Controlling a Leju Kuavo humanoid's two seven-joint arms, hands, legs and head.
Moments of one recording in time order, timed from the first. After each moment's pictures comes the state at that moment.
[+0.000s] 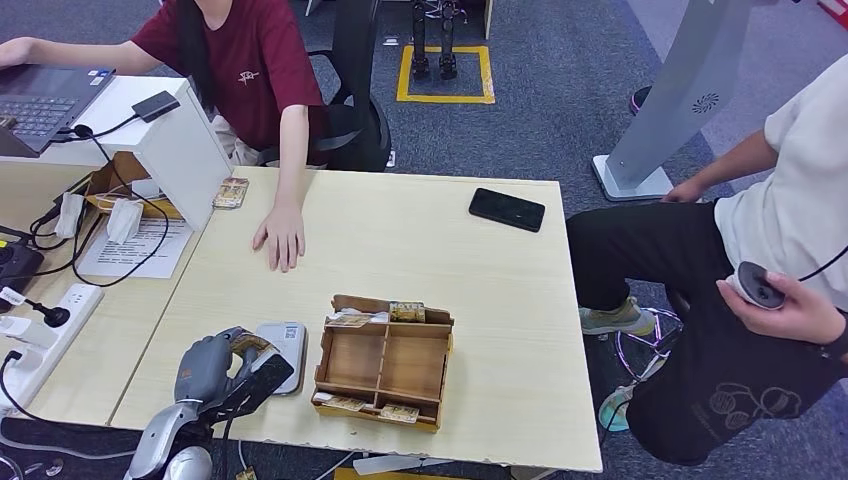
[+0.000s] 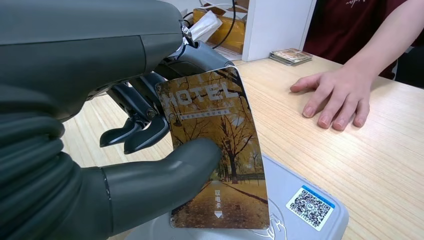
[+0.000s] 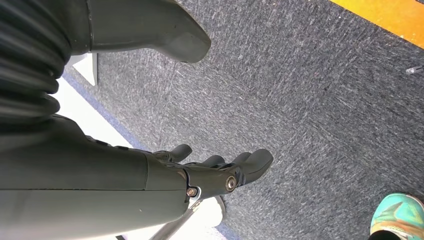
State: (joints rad) left arm 0.00 0.12 -0.19 -1.36 -0.96 0.19 0.05; right arm 0.01 0.05 -0.88 -0.22 1.55 -0.46 -0.23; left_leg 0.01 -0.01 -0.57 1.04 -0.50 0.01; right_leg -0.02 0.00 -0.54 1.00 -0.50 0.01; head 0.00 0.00
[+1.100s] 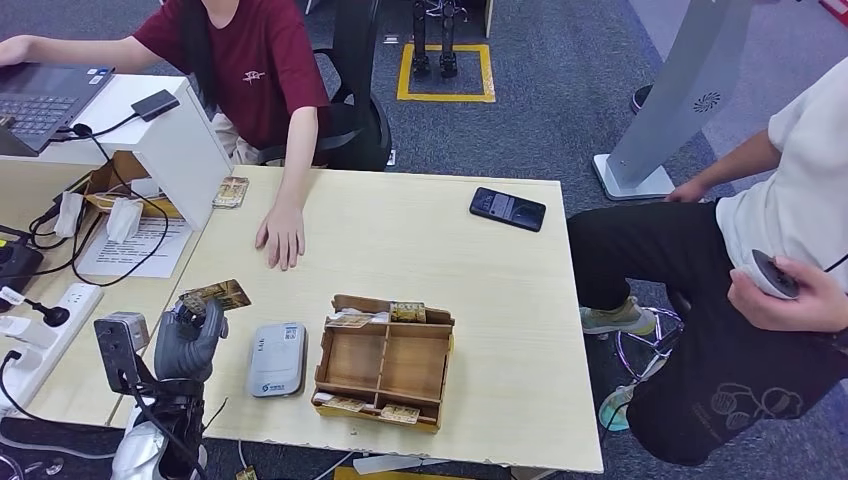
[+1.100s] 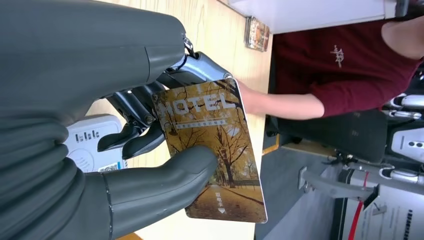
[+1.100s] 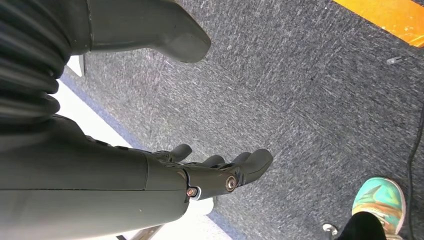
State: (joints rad) left arm -0.03 0.01 -0.02 -1.48 0.20 0.01 -0.26; right arm 0.00 0.06 -0.87 -0.21 1.55 -0.50 -0.27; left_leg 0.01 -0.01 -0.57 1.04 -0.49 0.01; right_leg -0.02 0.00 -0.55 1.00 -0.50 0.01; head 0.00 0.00
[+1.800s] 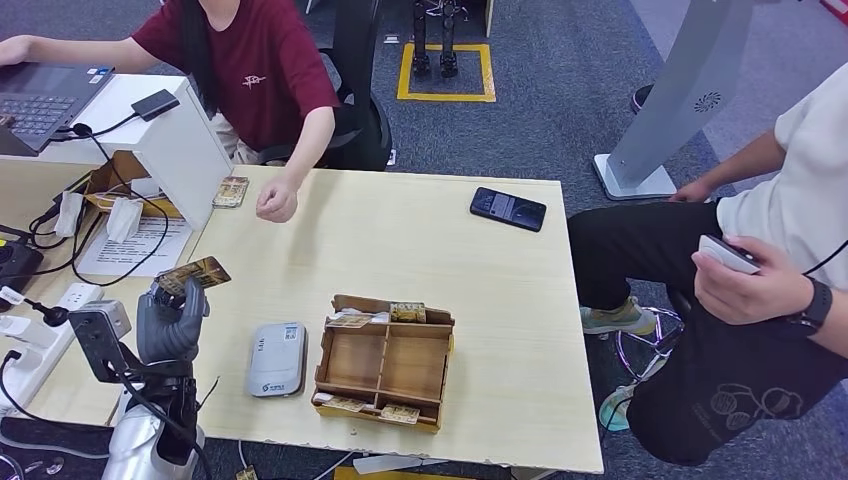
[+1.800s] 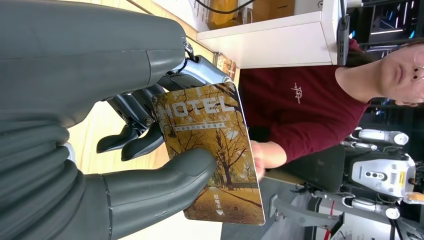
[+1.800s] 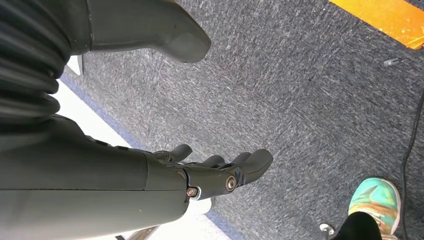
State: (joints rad) left arm -0.09 0.00 0.00 -1.48 0.16 0.09 -0.31; right arm 0.00 0.06 -0.86 -0.21 1.55 -0.50 -0.27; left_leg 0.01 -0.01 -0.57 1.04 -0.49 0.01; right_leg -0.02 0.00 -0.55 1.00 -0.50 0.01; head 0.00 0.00
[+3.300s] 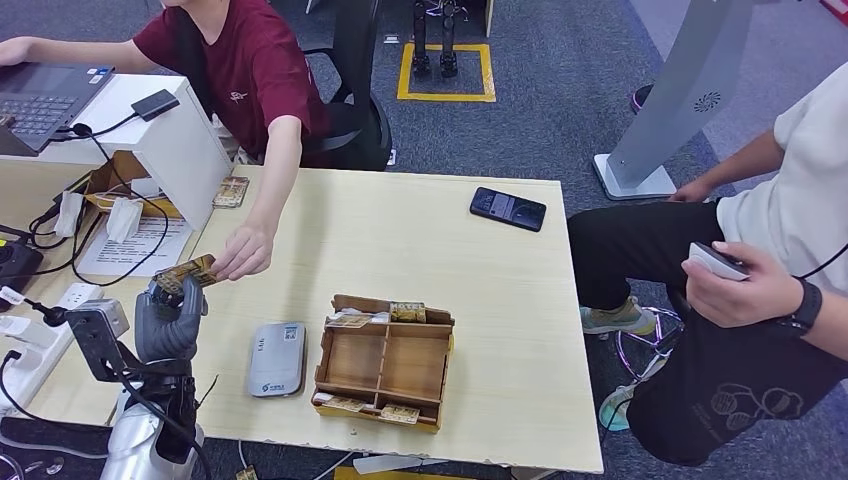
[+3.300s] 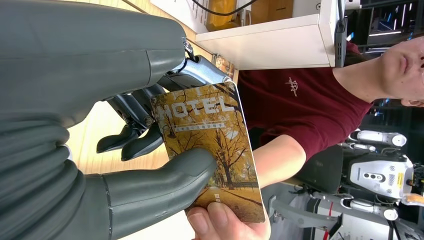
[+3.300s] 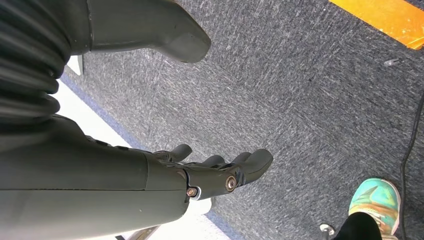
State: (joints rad) left arm -0.09 0.00 0.00 -1.48 0.16 0.09 -0.31; right arm 0.00 0.06 -0.86 -0.21 1.55 -0.50 -0.27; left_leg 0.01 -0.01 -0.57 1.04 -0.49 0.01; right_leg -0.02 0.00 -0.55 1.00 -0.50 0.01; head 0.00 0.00
